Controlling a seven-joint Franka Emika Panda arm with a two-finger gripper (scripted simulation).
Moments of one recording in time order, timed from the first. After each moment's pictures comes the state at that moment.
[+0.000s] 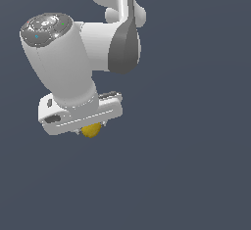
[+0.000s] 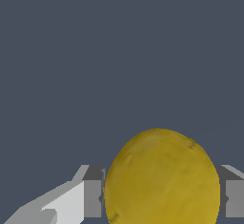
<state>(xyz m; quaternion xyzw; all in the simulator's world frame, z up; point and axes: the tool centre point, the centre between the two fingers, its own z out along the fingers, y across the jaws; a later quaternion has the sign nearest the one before) 0.110 -0.107 0.250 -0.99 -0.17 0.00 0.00</state>
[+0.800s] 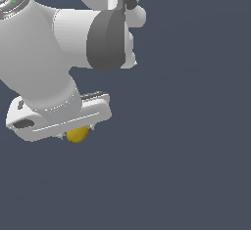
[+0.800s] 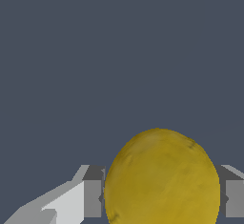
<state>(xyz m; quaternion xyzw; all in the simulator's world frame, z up) 0.138 -0.135 0.279 -0.99 -0.17 0.00 0.00</state>
